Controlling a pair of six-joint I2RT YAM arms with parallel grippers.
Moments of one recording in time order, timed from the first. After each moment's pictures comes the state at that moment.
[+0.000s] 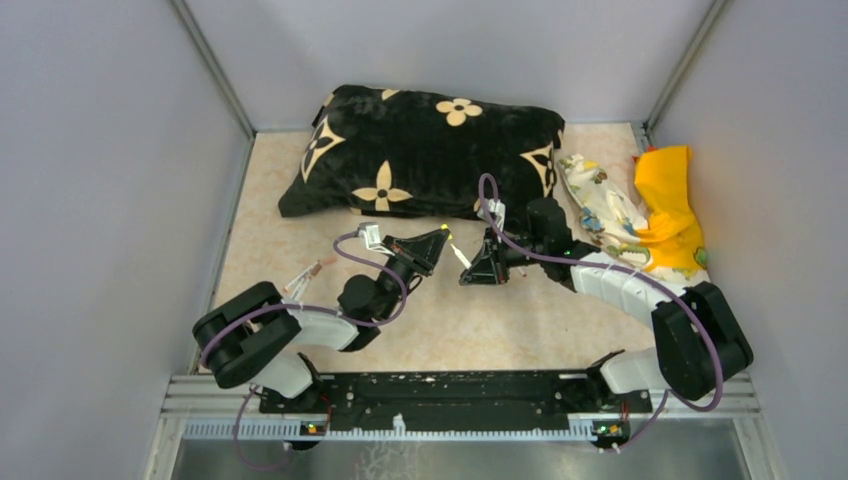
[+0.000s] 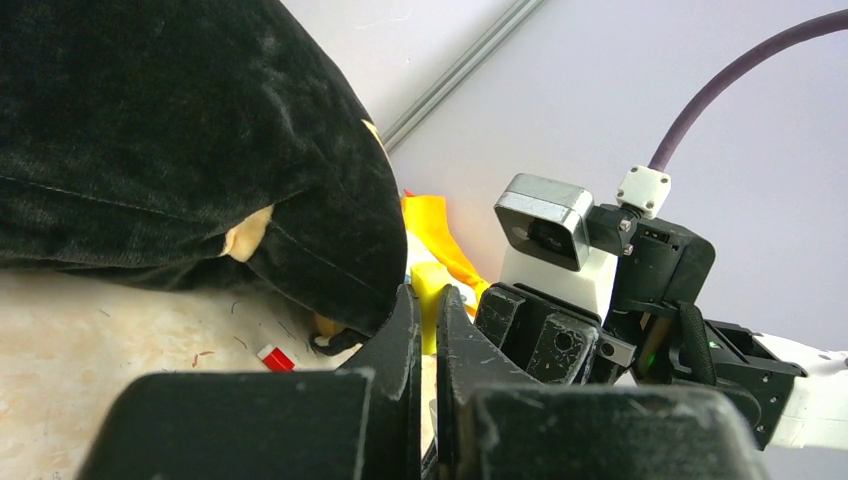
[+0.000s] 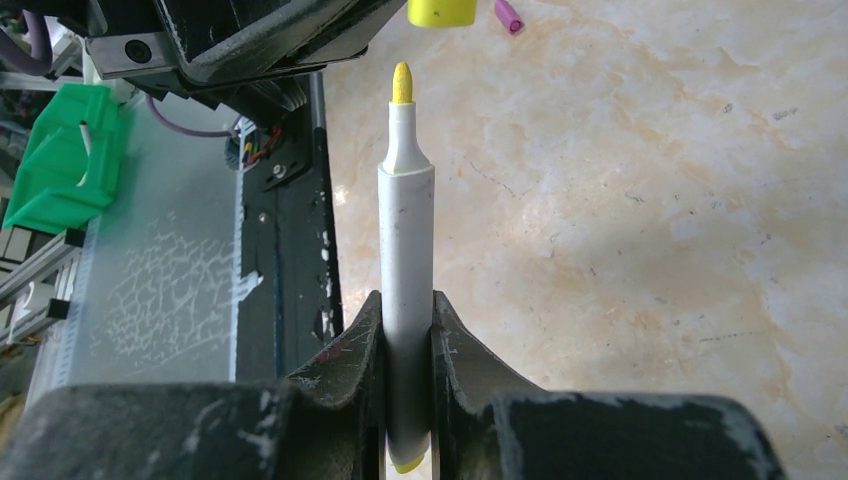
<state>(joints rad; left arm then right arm) -0.94 1.46 0.33 1.49 -0.37 -0.74 0.50 1.35 0.69 0.13 -1.00 0.10</state>
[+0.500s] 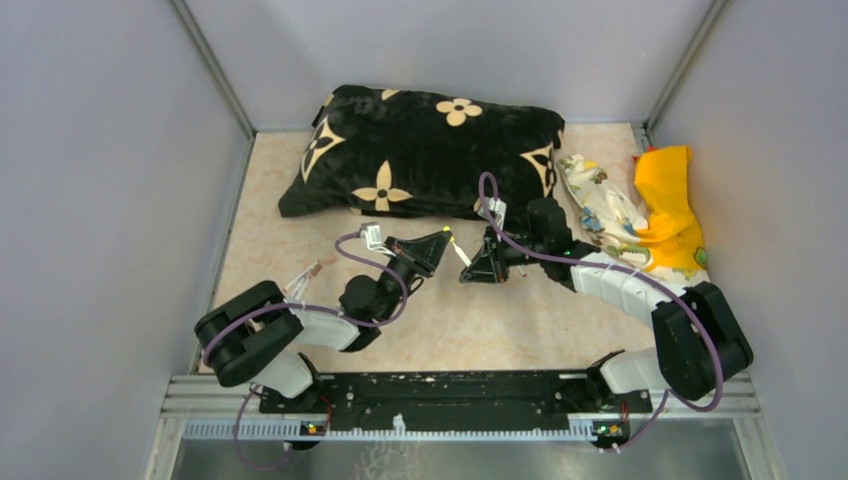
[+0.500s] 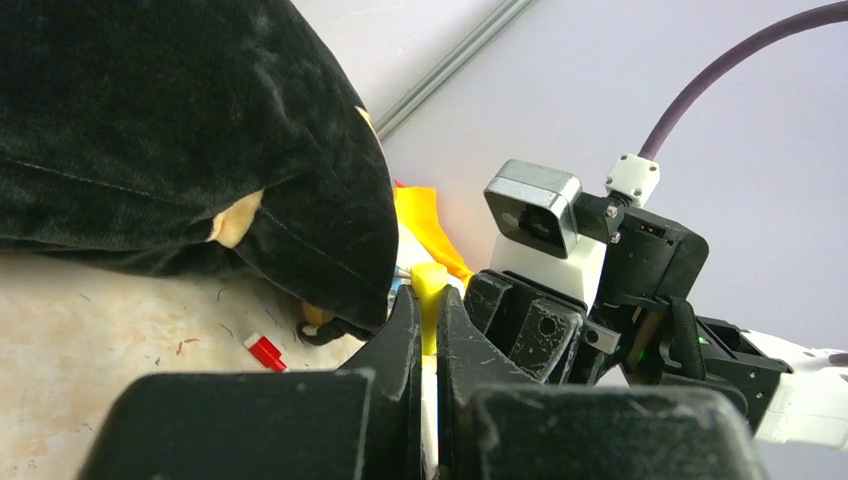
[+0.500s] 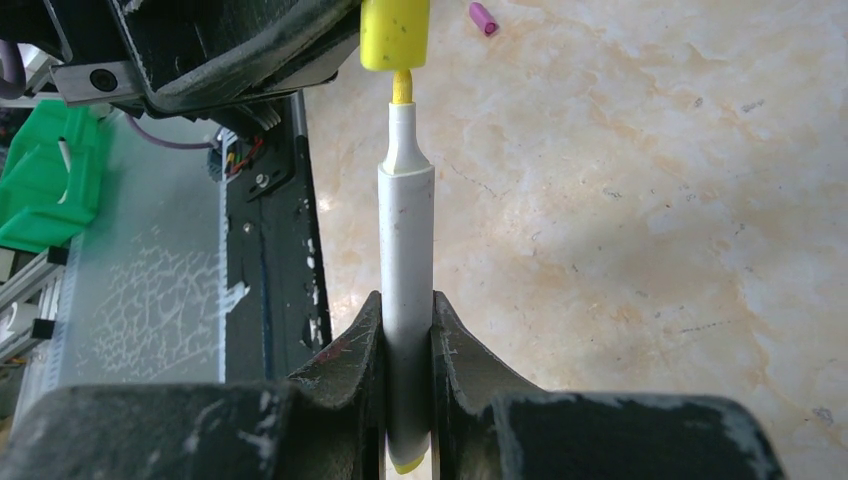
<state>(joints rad) -0.94 1.47 0.33 1.49 -0.36 -0.77 0.50 1.35 0.69 0.13 -0.96 0.11</state>
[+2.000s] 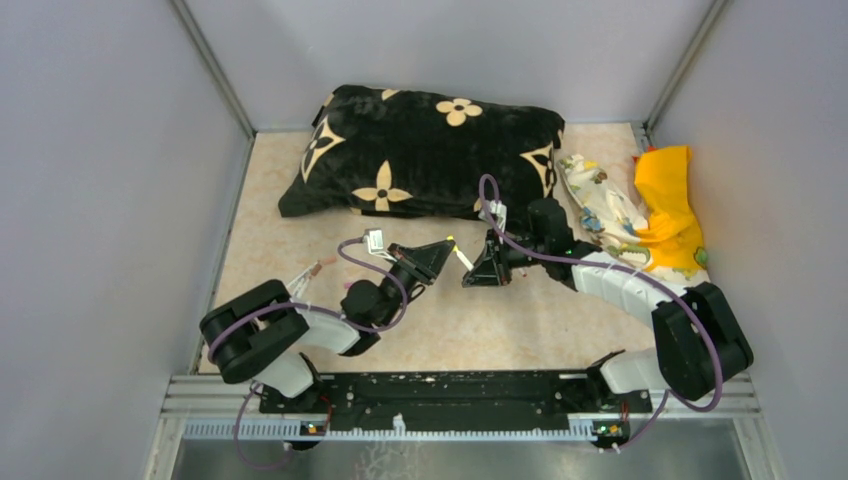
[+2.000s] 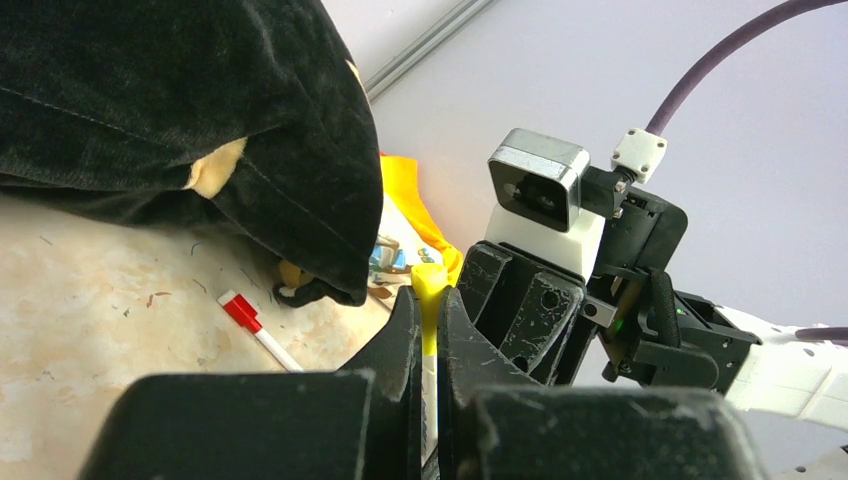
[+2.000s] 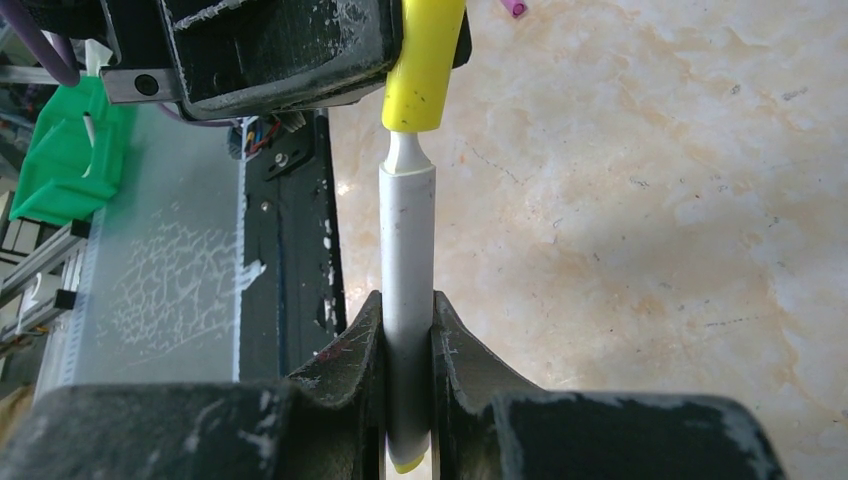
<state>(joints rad) -0.96 1.50 0.29 1.51 -0.35 -0.87 0.49 1.35 0.70 0.09 -1.02 0.07</state>
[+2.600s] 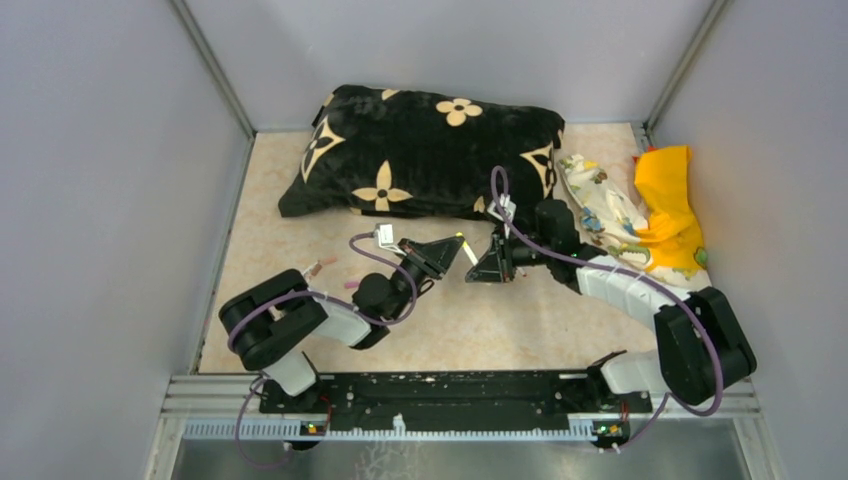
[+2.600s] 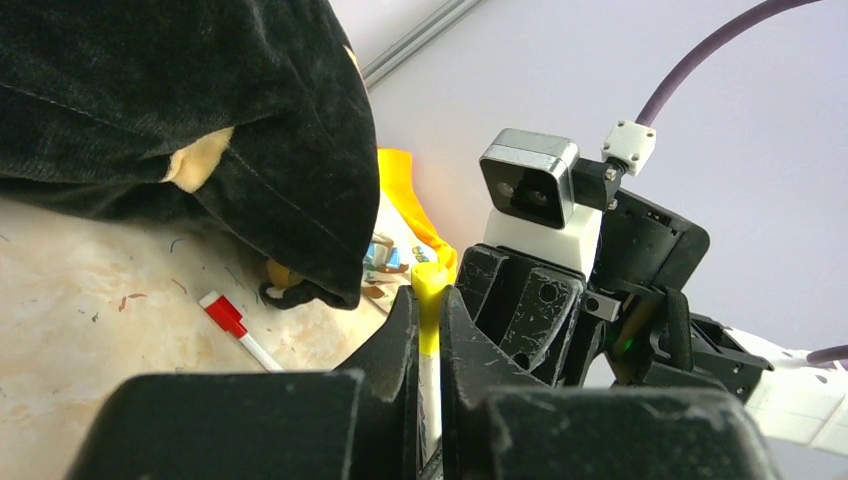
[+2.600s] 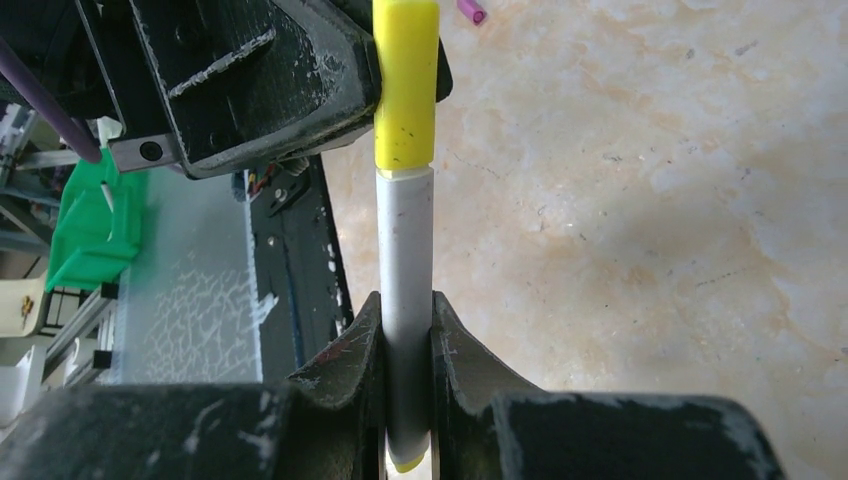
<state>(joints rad) -0.96 1.60 0.36 1.53 -0.32 -0.92 0.45 1.33 0.67 0.14 -0.96 0.22</state>
